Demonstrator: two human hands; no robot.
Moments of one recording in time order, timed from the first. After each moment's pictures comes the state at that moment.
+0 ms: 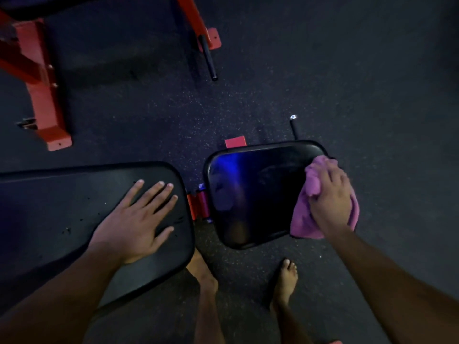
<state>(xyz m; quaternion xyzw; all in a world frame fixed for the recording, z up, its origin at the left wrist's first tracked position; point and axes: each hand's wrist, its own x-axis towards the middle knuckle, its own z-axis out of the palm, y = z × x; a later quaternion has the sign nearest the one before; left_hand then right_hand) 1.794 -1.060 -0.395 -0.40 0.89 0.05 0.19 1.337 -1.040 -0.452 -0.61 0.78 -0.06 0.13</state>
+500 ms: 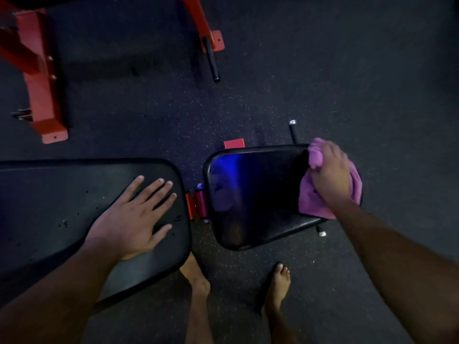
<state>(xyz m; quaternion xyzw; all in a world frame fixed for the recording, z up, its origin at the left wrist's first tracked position) 1.795 -1.060 -0.400 -0.40 0.90 0.04 0.17 1.310 -1.115 -0.460 -0.62 0.77 -0.07 0.15</state>
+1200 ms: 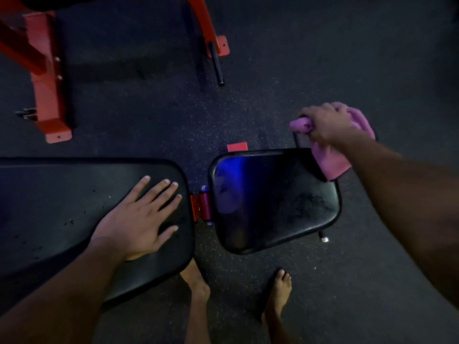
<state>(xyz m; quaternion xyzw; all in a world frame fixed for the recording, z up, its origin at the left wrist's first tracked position) 1.793 -1.060 -0.396 -0.39 0.90 0.04 0.17 1.331 -1.247 -0.398 -0.73 0.65 0.15 0.16</state>
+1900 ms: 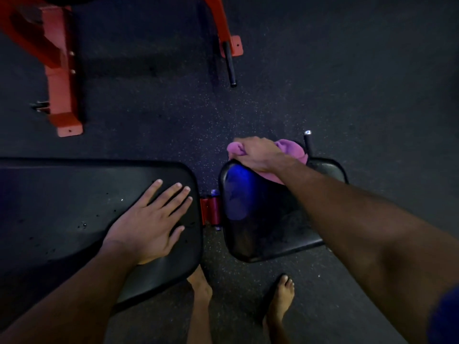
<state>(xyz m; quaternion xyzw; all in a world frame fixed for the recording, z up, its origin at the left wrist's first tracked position) 1.789 -1.063 -0.392 -0.40 0.89 0.06 0.21 1.496 -1.229 -0.440 -0.77 0.52 0.13 0.35</state>
